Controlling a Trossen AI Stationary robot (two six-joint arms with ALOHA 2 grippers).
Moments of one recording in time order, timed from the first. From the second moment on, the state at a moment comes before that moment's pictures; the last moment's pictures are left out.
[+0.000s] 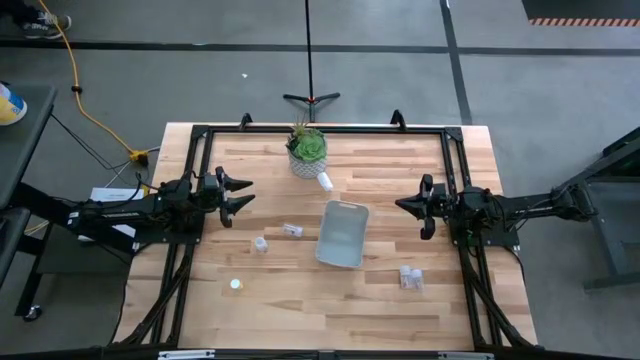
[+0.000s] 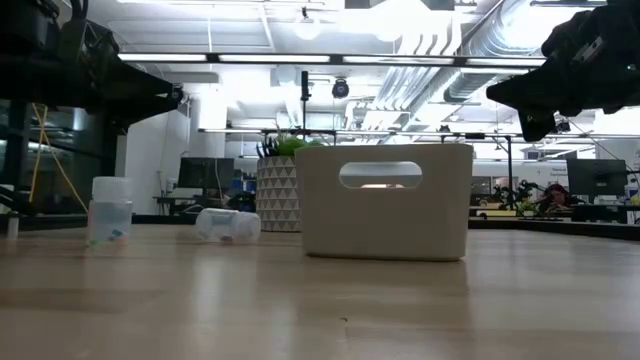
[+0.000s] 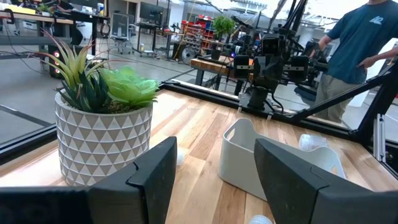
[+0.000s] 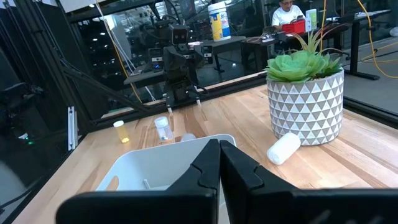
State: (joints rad) left arm 0.10 0.05 0.01 0.05 -0.17 -0.19; right arm 0.04 0.28 0.01 0.26 0.17 0.25
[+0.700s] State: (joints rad) left arm 0.10 0.05 0.01 0.05 -0.20 -0.24; right arm 0.04 0.28 0.01 0.25 0.20 0.29
